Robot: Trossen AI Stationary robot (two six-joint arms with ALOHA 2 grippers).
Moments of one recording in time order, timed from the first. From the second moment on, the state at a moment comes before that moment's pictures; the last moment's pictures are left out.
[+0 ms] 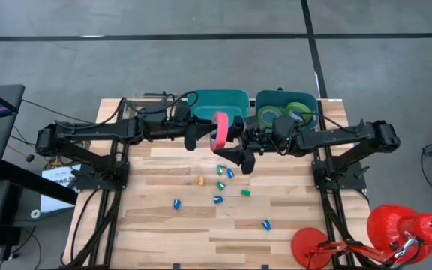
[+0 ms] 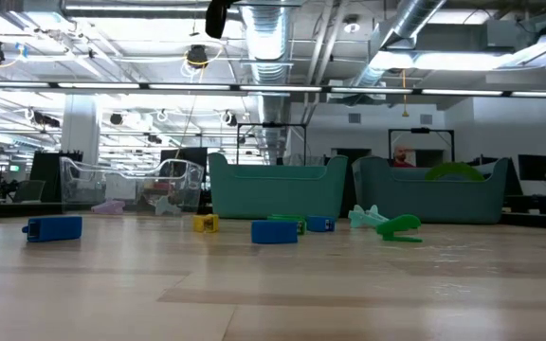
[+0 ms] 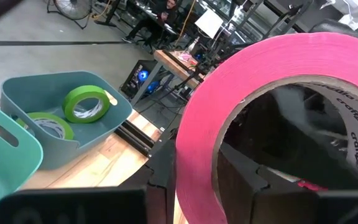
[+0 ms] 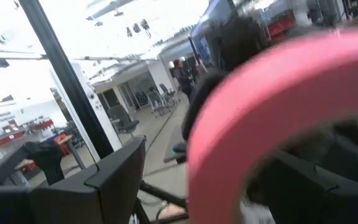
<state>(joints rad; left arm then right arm) 0.12 1.27 1.06 0.14 -0.07 -0.63 0.07 1.41 1.14 0.43 -0.03 0.42</state>
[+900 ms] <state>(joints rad) 0.12 1.27 1.06 0.14 -0.07 -0.63 0.06 1.35 1.14 0.35 -0.08 0.41</state>
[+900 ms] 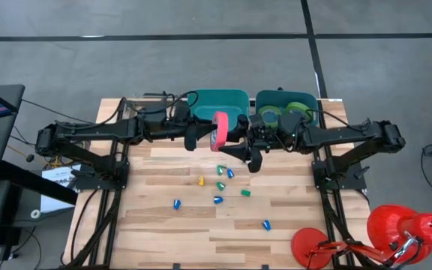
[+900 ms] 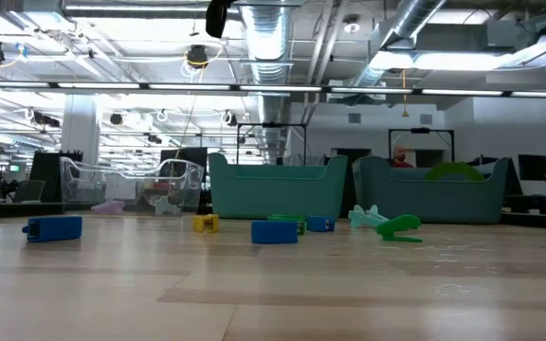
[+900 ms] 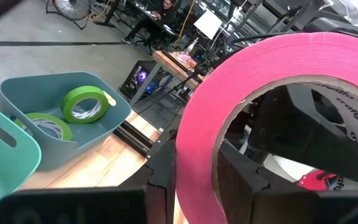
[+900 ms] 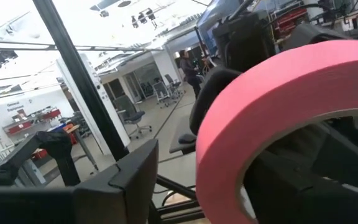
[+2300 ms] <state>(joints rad) 0.11 1.27 1.06 0.14 -0.02 -0.61 0.06 1.36 1.14 0.34 -0.08 0.41</state>
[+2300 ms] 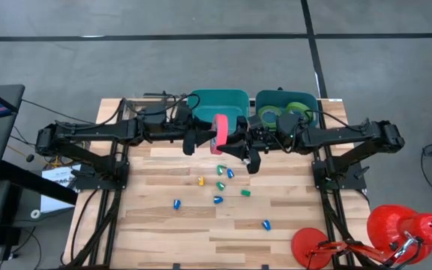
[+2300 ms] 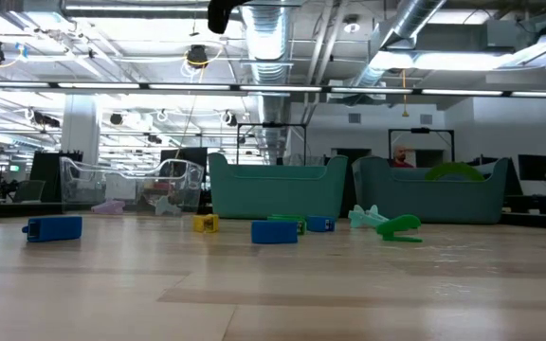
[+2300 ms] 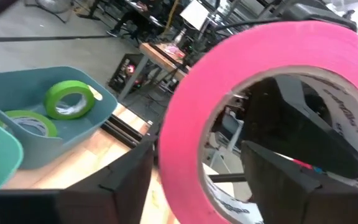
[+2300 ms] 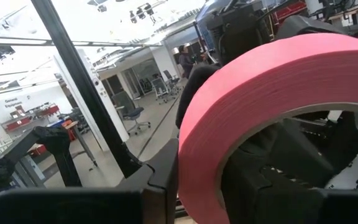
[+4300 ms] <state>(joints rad) 0.11 1.15 1.06 0.03 -0.04 -0.52 -0.31 1.21 1.14 -0.57 0.00 0.24</state>
